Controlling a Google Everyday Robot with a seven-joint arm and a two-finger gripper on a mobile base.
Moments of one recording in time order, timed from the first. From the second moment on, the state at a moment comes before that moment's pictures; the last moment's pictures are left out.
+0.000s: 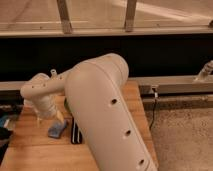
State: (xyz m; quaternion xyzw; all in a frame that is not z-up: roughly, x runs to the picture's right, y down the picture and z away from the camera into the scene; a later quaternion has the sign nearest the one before) arm -0.289 0.192 0.772 -0.33 0.26 0.58 0.70
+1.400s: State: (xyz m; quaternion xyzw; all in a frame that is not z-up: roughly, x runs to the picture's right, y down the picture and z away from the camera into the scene) arm -0.283 0.231 0.812 -0.33 0.30 0.56 0.70
